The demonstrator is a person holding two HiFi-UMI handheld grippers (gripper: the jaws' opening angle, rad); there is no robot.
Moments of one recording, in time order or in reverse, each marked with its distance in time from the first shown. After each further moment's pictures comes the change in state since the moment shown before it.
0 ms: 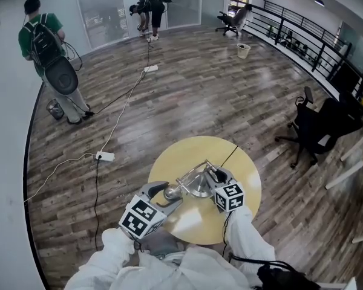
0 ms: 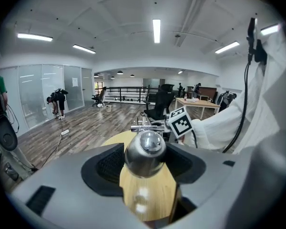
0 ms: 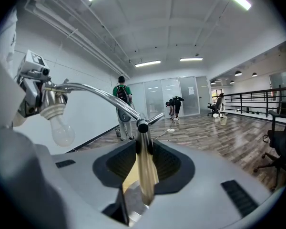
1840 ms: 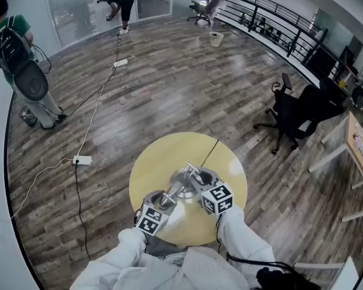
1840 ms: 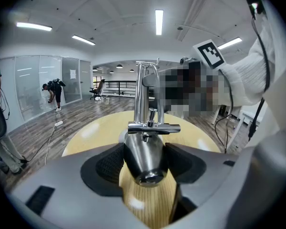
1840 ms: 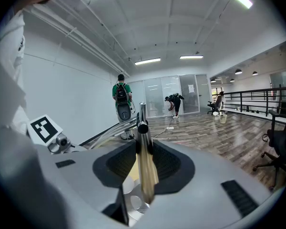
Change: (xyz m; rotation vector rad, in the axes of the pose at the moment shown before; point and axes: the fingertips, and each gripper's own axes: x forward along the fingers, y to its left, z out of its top) left arm 0.152 0.023 -0.122 0.007 0.035 -0.011; right arm 0.003 -0.001 0.002 0.004 0.025 0.003
